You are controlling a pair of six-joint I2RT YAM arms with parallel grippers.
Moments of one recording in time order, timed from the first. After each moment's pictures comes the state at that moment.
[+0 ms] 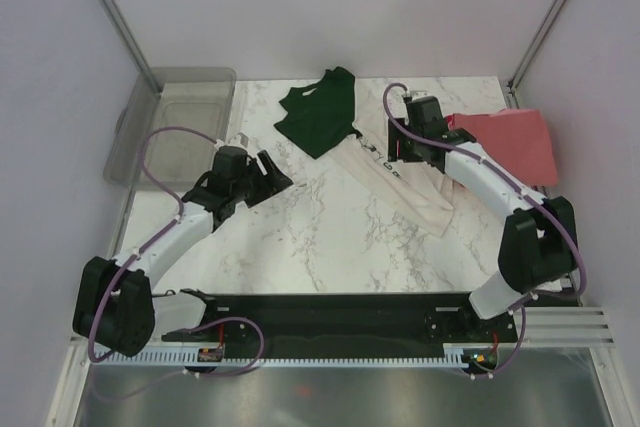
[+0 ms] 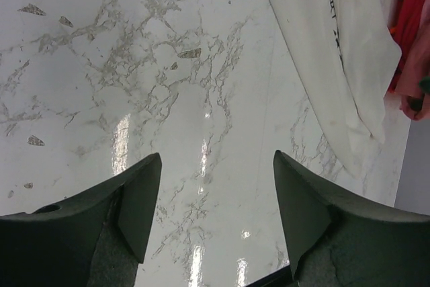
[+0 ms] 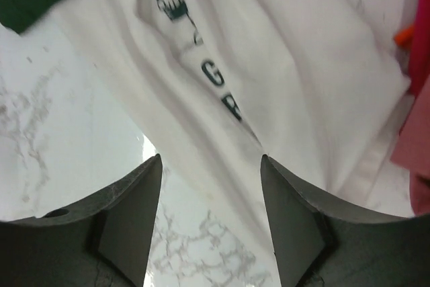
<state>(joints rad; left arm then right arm) -0.36 1.24 0.74 -0.17 0.11 -0.76 0.34 1.63 1.30 -0.45 0.10 0.27</state>
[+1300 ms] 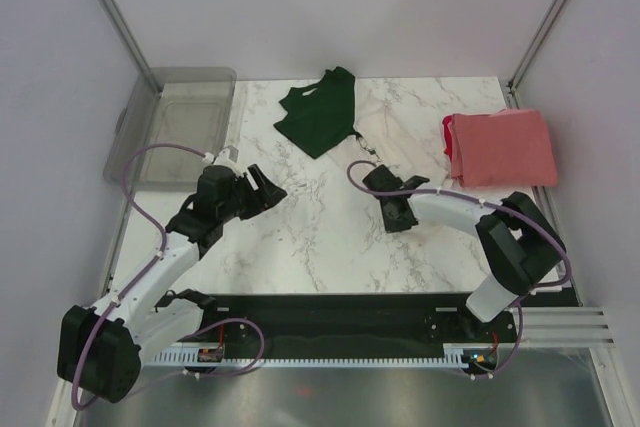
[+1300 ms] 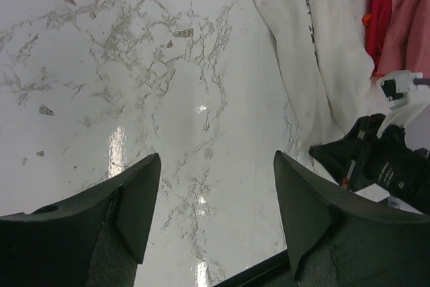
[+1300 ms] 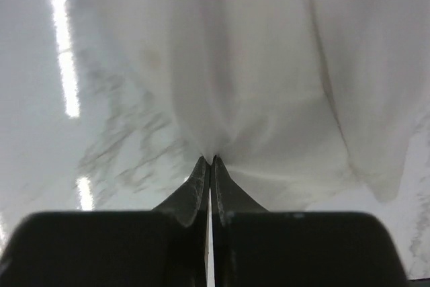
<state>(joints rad) -0.36 0.98 0.60 -0.18 0.13 -0.74 0.62 1.63 0.92 -0.60 0.35 0.48</state>
